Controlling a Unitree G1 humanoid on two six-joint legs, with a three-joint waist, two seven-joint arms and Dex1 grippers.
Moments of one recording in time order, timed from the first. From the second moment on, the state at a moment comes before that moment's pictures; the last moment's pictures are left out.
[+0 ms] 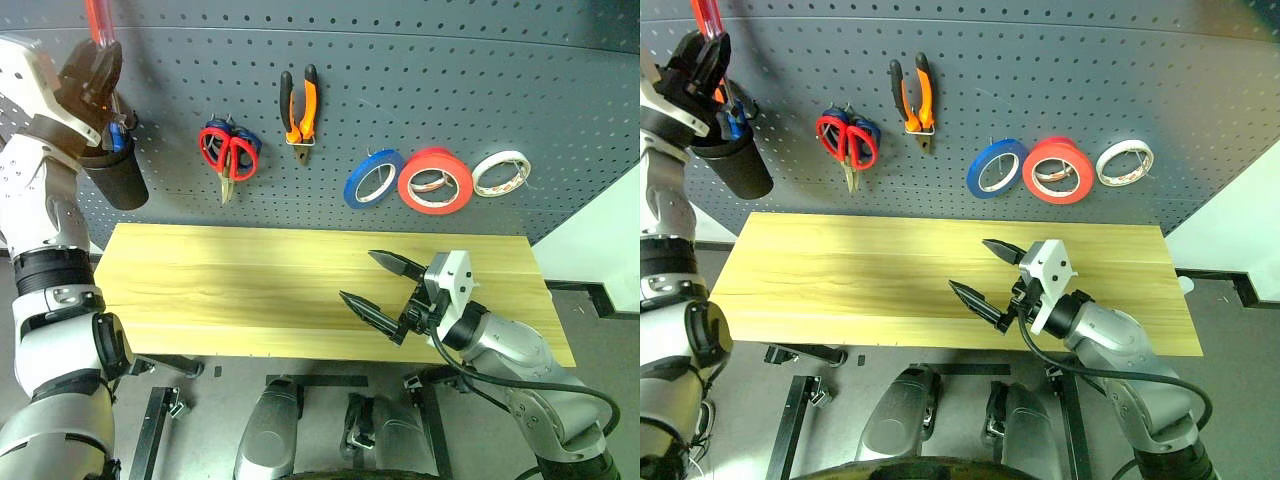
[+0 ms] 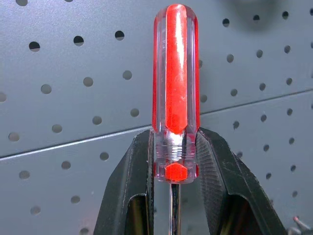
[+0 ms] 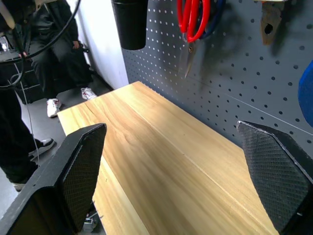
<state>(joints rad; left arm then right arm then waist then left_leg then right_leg) -0.89 0.67 0.37 0.60 -0.36 -0.13 -0.67 0.03 -0.49 0.07 -0.64 0.52 0.43 0.59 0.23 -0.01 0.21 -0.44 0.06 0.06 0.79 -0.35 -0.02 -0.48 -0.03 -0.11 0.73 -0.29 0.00</state>
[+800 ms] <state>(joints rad) -0.80 0.71 0.38 0.51 -0.36 -0.07 -0.60 0.02 -0.49 0.07 -0.64 0.52 0.44 0.60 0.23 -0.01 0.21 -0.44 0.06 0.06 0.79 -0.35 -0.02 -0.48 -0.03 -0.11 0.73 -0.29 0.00</state>
